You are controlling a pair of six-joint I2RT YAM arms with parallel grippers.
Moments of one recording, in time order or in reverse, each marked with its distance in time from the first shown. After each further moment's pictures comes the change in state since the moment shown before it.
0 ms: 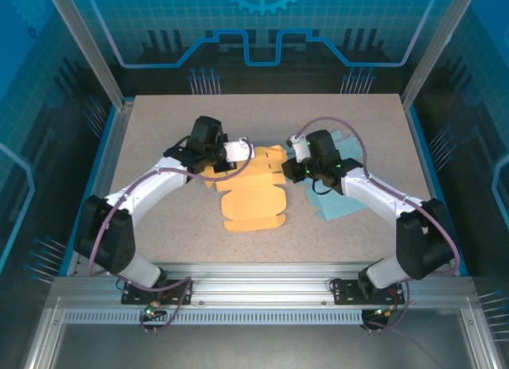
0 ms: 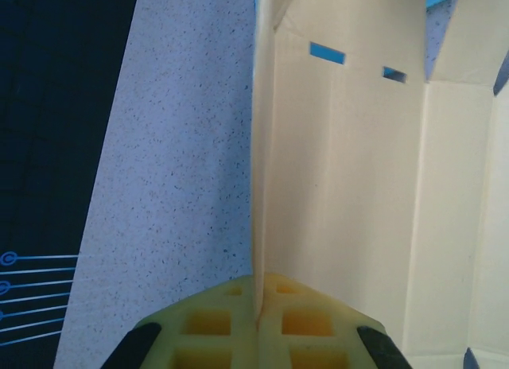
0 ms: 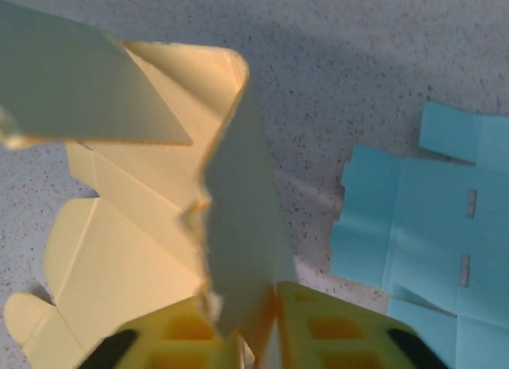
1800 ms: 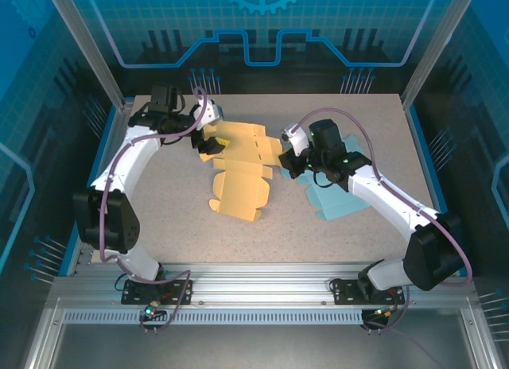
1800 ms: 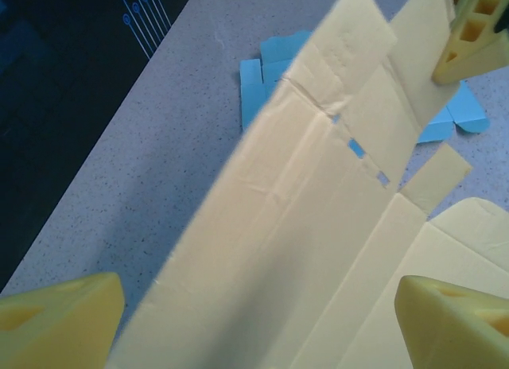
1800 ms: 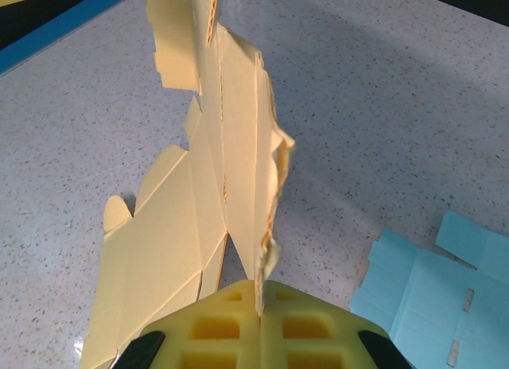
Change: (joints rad) left arm 0.333 0.145 0.391 -0.357 0.689 -0.036; right arm 0.020 -0.086 0.111 -0.079 -0.106 -0.192
